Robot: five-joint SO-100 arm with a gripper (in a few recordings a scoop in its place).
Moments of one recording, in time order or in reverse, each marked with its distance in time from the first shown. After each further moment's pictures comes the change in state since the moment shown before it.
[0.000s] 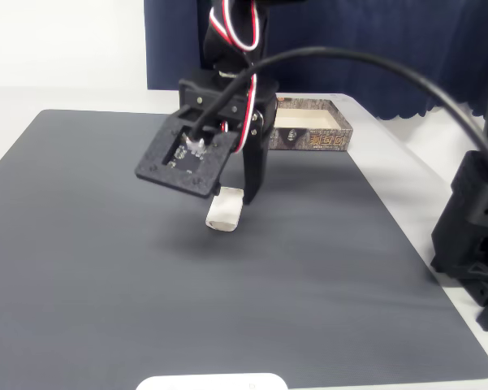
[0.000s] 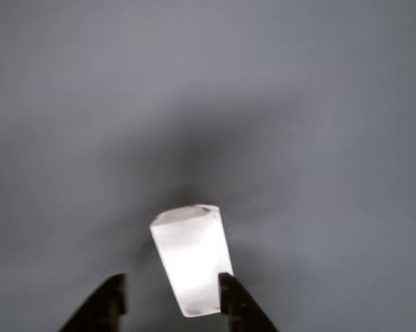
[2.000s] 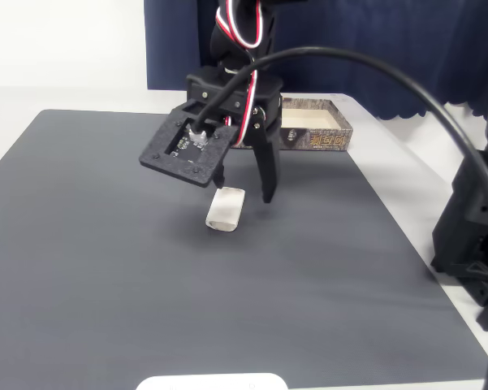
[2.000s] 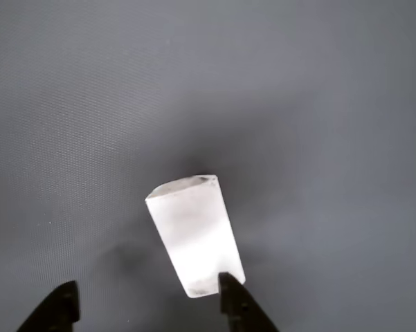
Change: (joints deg) arm 3.9 0.4 0.8 -0.5 0.0
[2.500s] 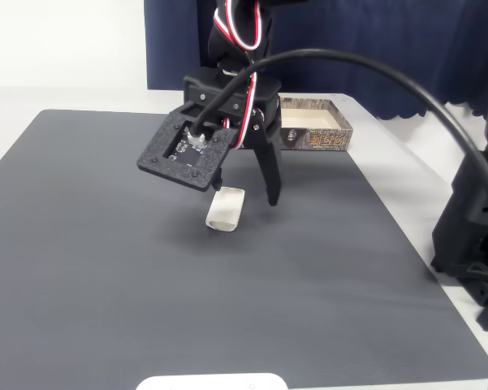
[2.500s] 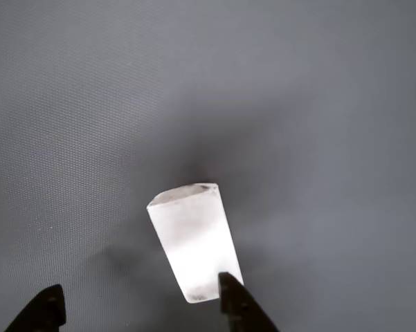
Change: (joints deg) arm -1.1 0.0 0.0 0.0 0.0
